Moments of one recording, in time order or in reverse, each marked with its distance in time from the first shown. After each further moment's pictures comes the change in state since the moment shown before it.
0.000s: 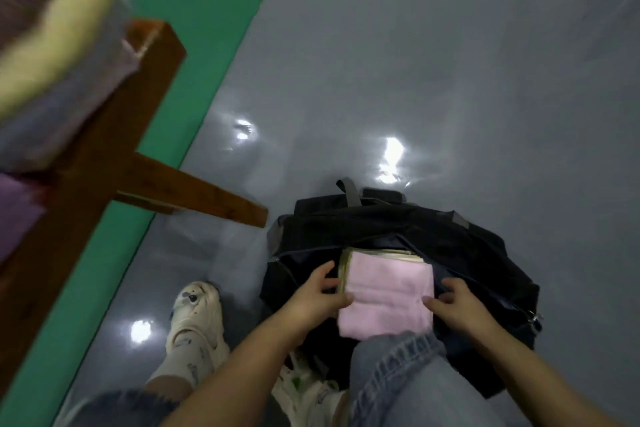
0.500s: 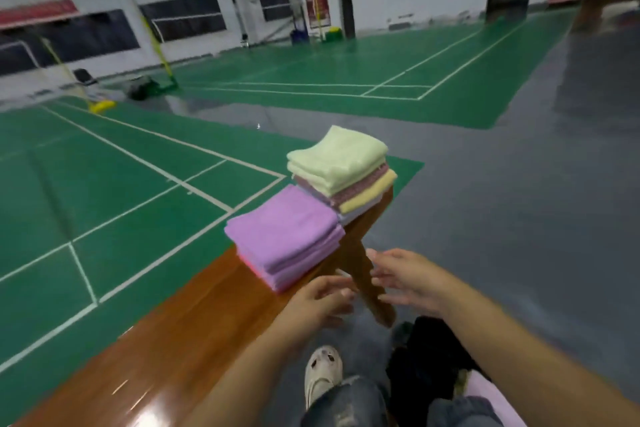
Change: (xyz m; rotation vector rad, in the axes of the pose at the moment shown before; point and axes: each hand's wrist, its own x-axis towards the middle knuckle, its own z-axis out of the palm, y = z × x) left_hand -0.356 0.039 -0.097 -0.154 0.477 0.521; right_hand -0.321 -0.256 0.081 0.196 -0.604 -0.520
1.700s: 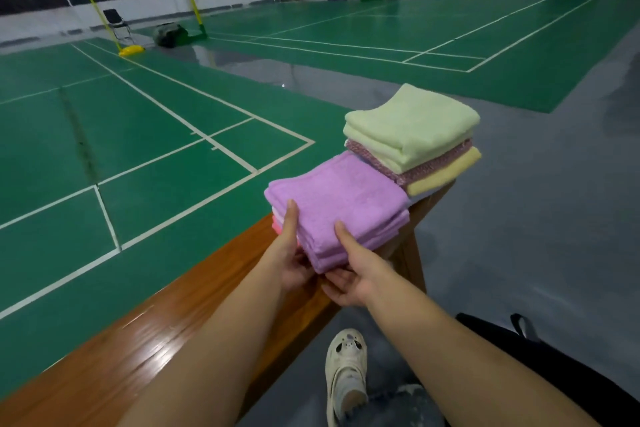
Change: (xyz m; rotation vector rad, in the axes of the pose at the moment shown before) left_hand 0.082 -0.009 -0.128 -0.815 0.377 -0.291; right_hand 0.112 0.014 0.162 0.493 -0.042 0.331
